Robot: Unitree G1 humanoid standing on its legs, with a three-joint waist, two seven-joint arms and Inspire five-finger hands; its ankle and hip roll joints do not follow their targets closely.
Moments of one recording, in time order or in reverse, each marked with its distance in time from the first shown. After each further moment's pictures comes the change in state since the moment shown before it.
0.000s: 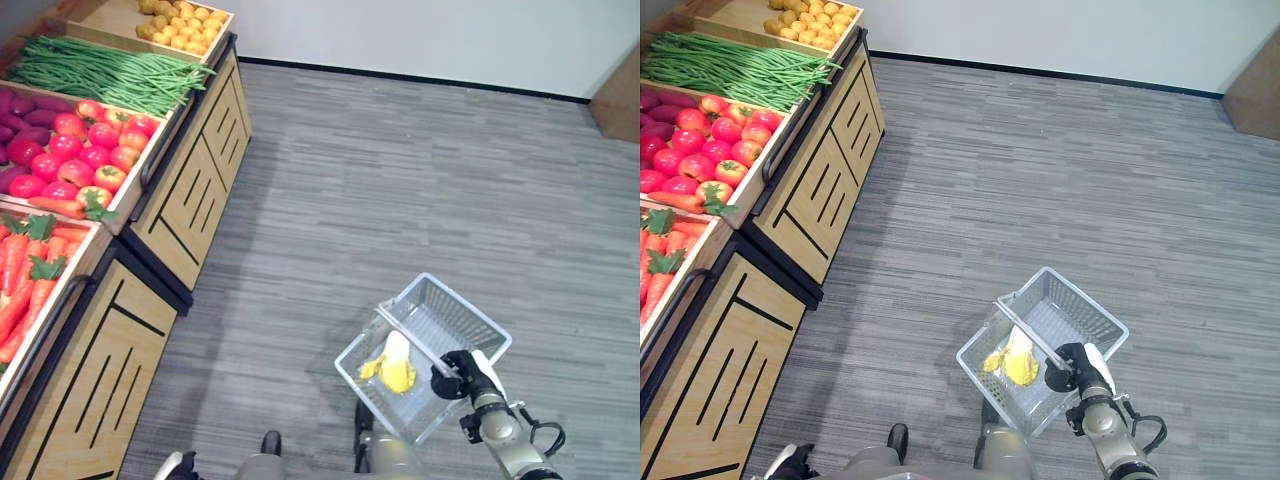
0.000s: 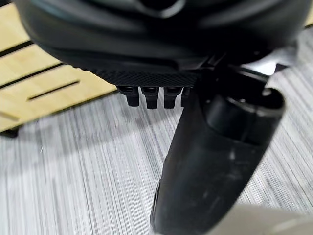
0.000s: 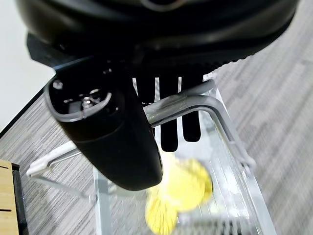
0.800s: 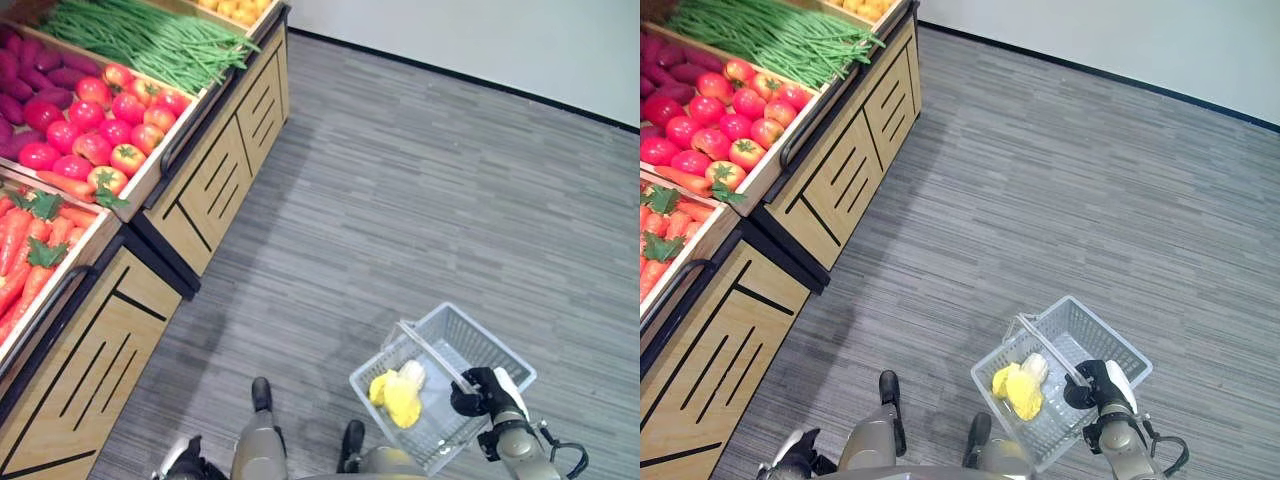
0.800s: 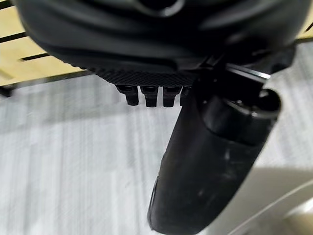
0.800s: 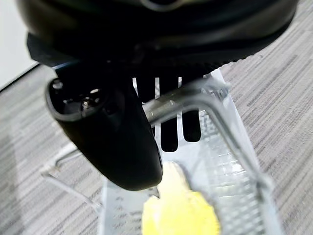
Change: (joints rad) left arm -0.061 -0.002 0.005 -0.062 -0.032 0.007 0.005; right arm 0.062 -0.017 -0.041 0.031 0.019 0.015 -0.037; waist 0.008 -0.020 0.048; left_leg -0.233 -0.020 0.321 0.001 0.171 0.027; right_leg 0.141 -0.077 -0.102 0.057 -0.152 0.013
